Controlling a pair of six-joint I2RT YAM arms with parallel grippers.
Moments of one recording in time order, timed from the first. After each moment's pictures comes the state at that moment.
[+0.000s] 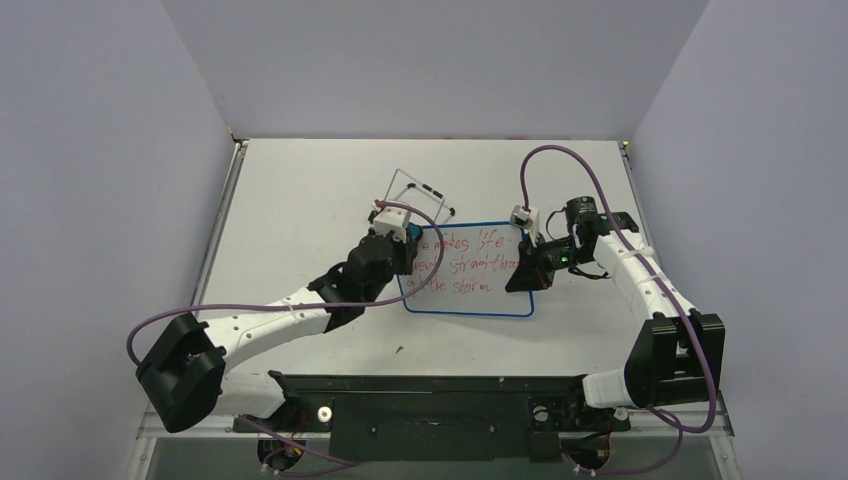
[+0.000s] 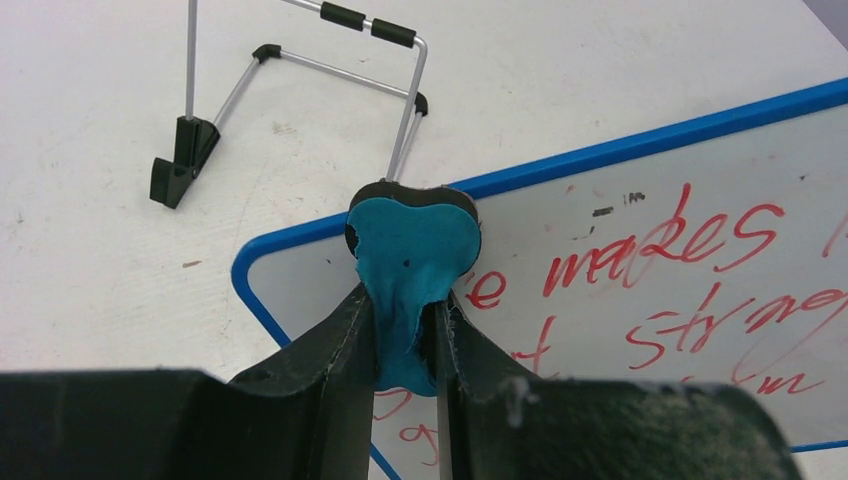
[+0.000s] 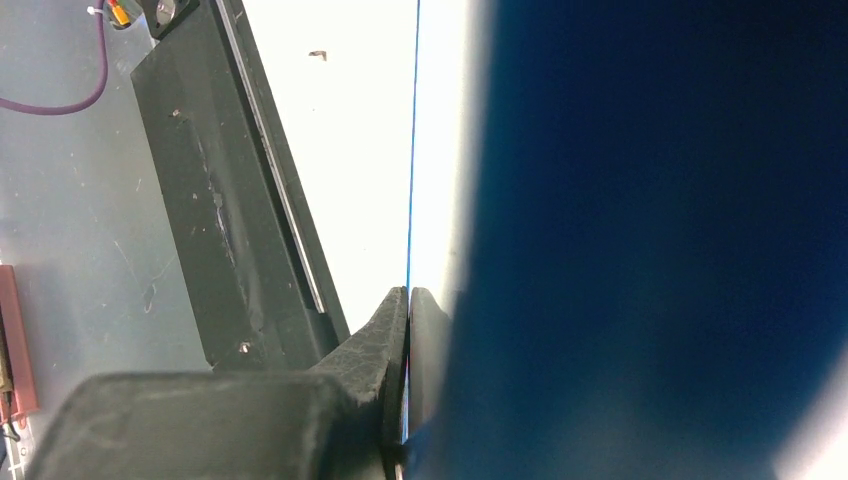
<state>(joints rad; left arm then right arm) -0.84 1.30 0.75 0.24 -0.40 -0.29 0.10 1.38 1.06 -1.06 -0.96 -0.77</state>
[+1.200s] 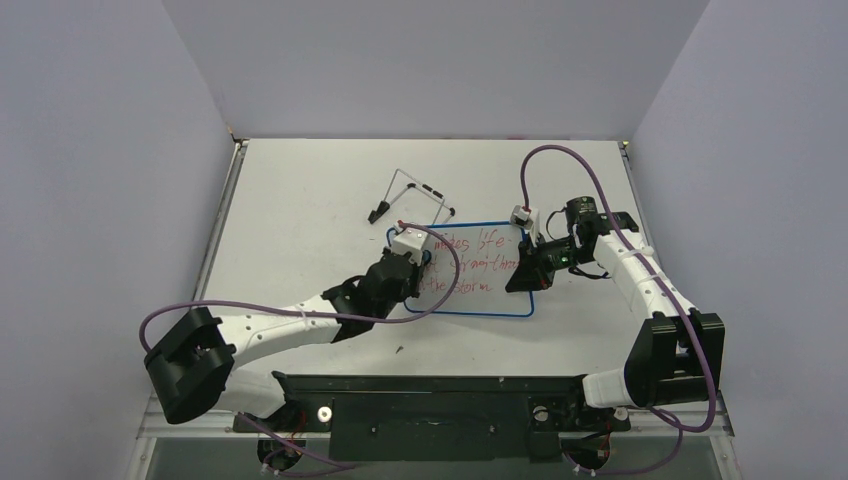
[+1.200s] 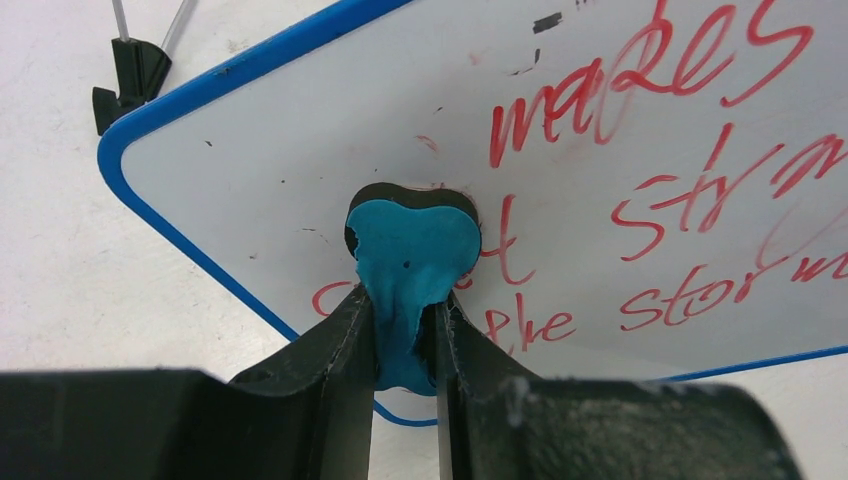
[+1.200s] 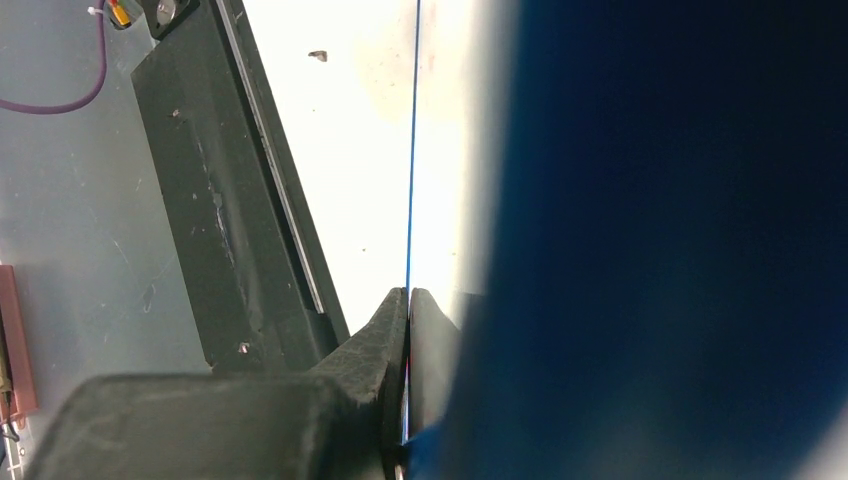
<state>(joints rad) -0.97 1.34 0.72 0.17 -0.48 -0.28 0.10 1.39 1.06 -1.07 -0.97 -0.77</state>
